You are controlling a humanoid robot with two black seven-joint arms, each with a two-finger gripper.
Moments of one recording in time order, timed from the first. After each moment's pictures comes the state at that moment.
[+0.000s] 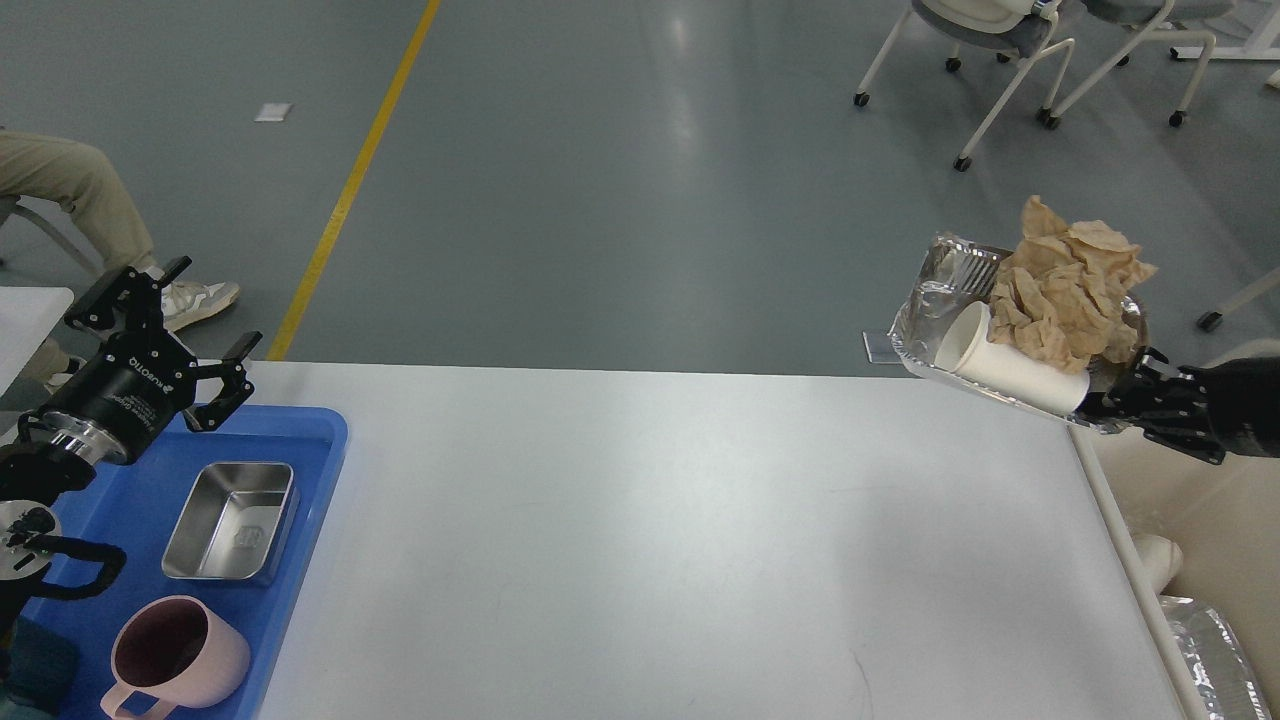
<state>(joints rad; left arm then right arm) -0.41 0.55 -1.03 -0.88 0.18 -0.48 -0.17 0.89 -1.03 0.24 1.06 -0.62 0.63 0.00</state>
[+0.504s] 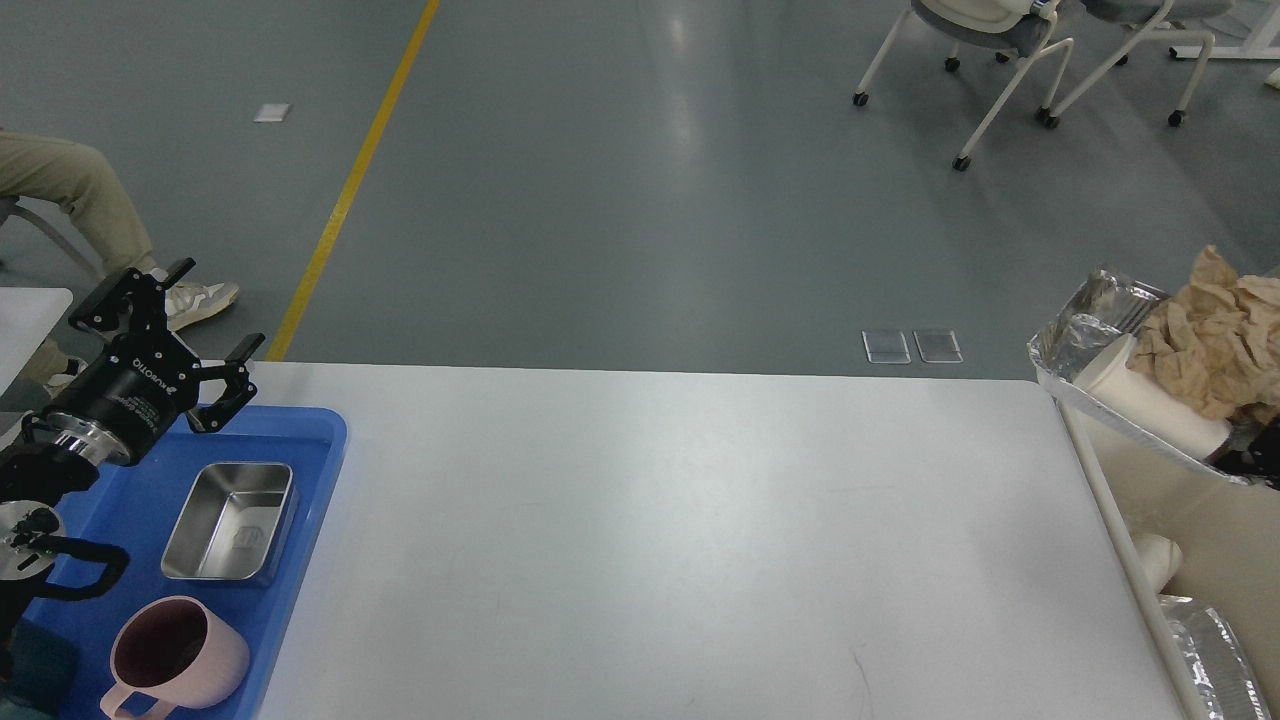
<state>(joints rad) -0.41 0.55 -1.03 -0.88 0.19 -0.48 -0.17 0.73 -1.10 0.23 0.86 -0.45 0.62 0.00</state>
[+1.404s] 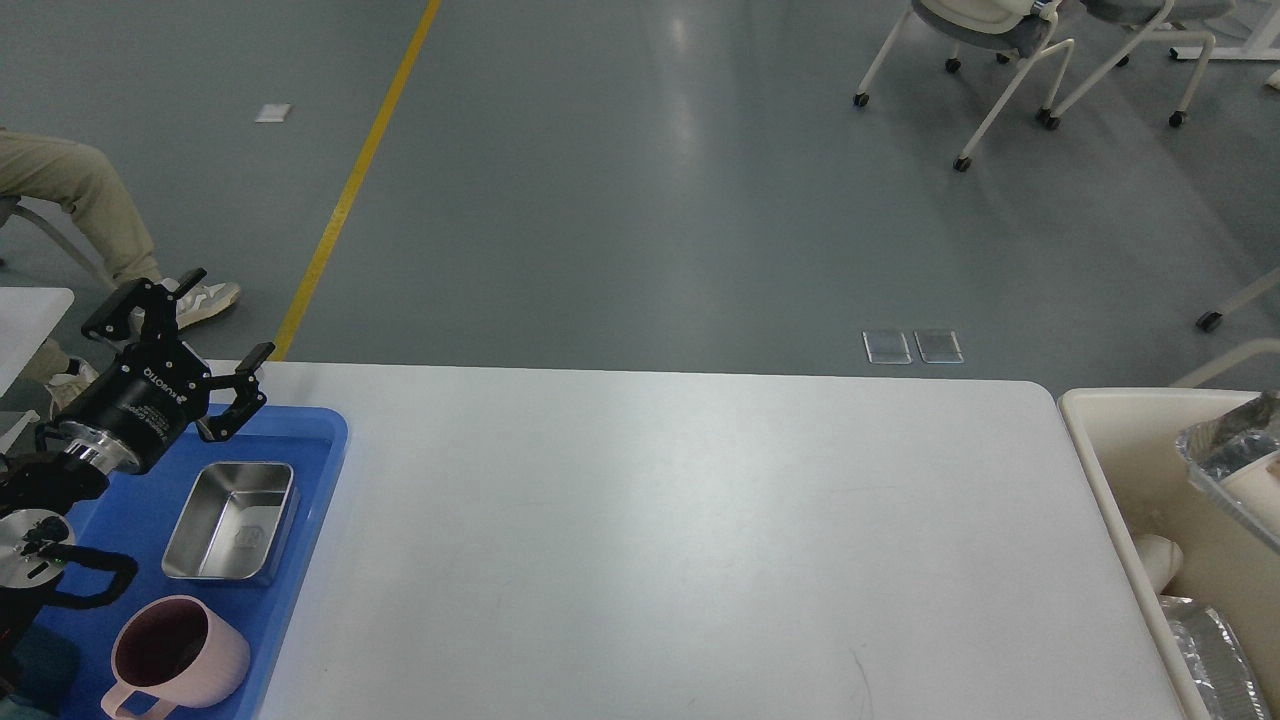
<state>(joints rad) -0.40 0.53 -1.02 -0.88 0.19 -0.48 -0.18 0.51 -0.85 0.24 0.29 -0.28 0.62 0.00</state>
